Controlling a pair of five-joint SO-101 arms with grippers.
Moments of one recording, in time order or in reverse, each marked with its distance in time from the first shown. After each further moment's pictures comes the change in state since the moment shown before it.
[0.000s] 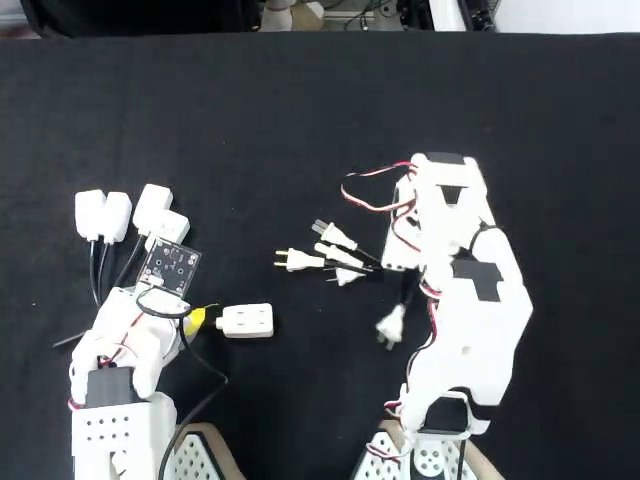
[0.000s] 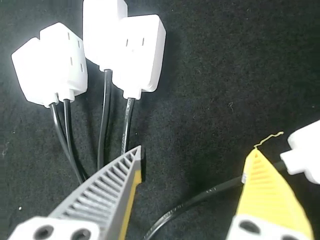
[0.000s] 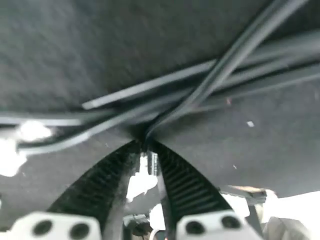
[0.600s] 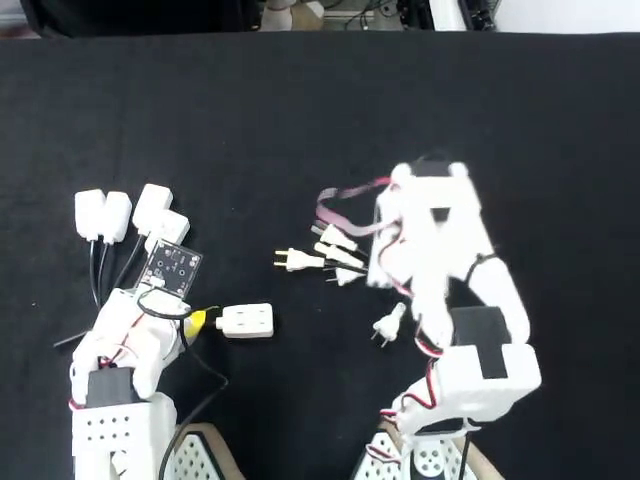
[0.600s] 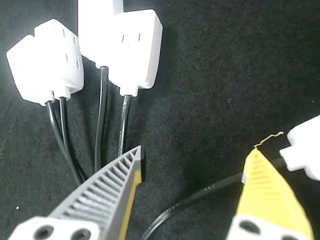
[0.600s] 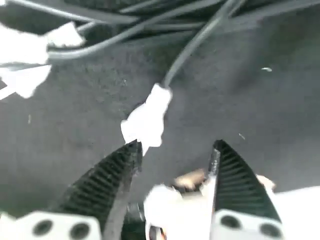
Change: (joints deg) left arm 0.0 0.0 0.5 0.1 -0.5; right arm -7.5 -20.7 18.3 -3.5 -1.4
